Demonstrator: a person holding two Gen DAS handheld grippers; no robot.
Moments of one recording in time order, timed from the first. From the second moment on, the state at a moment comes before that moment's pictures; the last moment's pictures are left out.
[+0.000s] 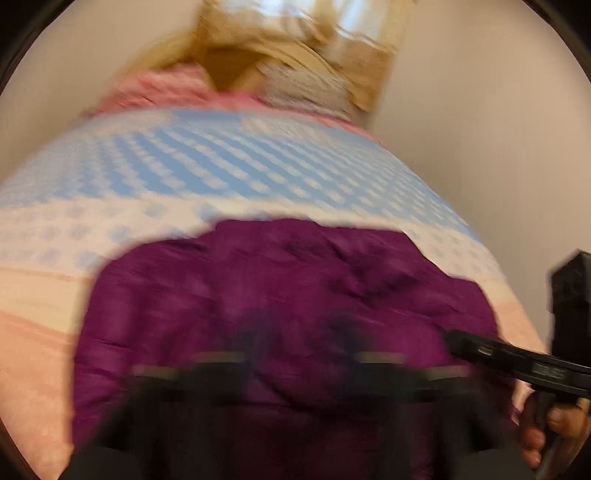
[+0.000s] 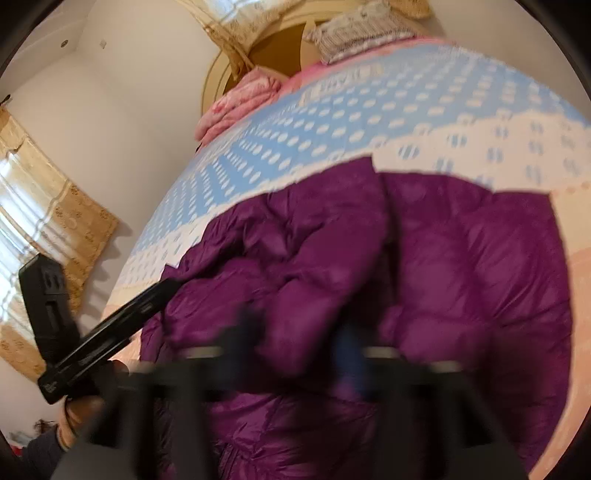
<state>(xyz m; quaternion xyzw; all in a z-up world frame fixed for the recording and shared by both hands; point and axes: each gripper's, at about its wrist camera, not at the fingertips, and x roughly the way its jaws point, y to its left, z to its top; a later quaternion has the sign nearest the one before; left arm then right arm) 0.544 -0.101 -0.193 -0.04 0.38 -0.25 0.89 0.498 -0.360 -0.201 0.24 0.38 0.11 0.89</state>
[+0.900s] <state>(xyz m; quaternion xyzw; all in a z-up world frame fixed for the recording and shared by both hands) 0.490 -0.061 -0.154 0.01 0.26 -0.14 0.96 0.420 -0.363 -0.153 0.15 0.29 -0.01 0.94</state>
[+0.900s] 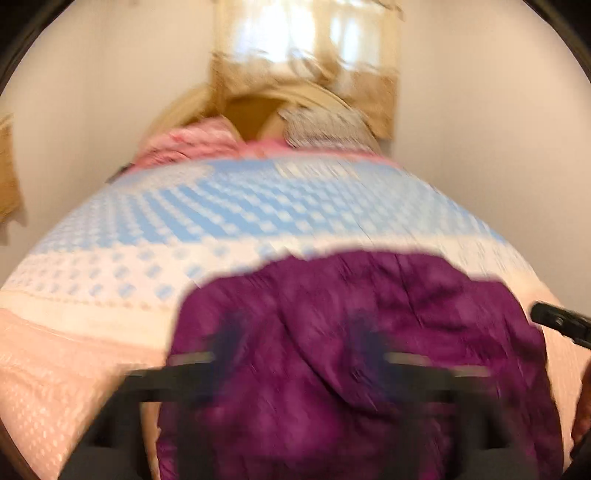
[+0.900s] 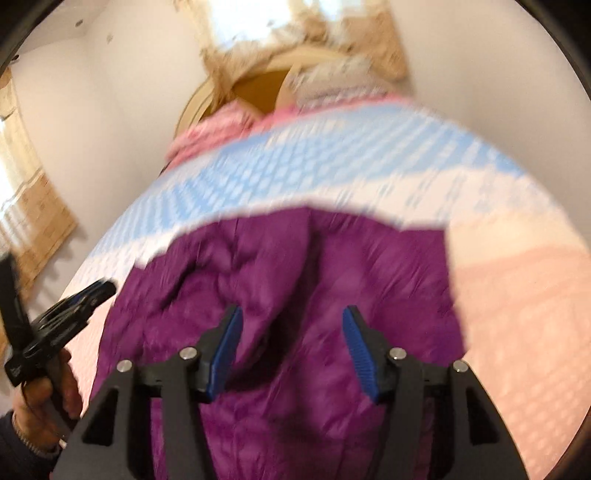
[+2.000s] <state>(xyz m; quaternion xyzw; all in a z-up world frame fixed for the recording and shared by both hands) 0.592 -0.120 -0.251 0.05 0.39 -0.08 0.92 0.541 -0.318 -0.238 0.14 0.35 -0.02 0.92</state>
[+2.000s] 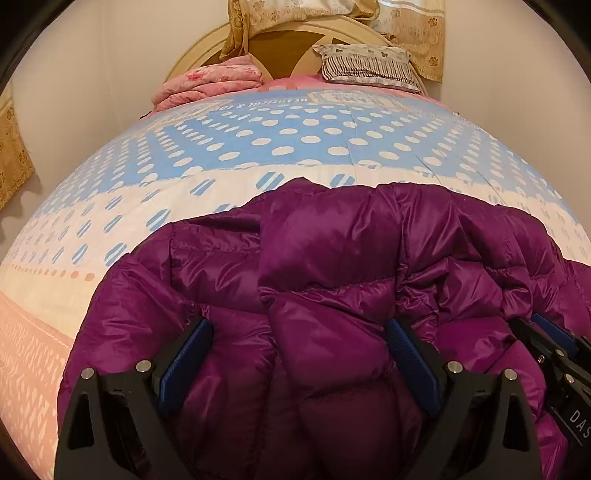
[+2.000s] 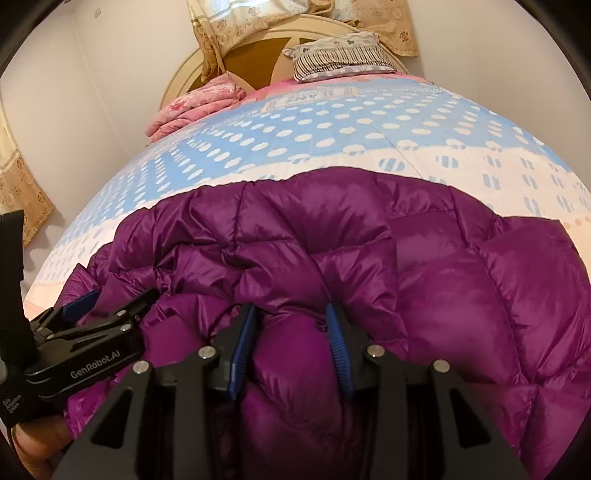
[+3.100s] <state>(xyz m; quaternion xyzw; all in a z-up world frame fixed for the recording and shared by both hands) 0.598 -0.124 -0.253 0.06 0.39 -0.06 0.92 0.546 -0.310 -0.238 0.10 0.37 -0.04 0.92</state>
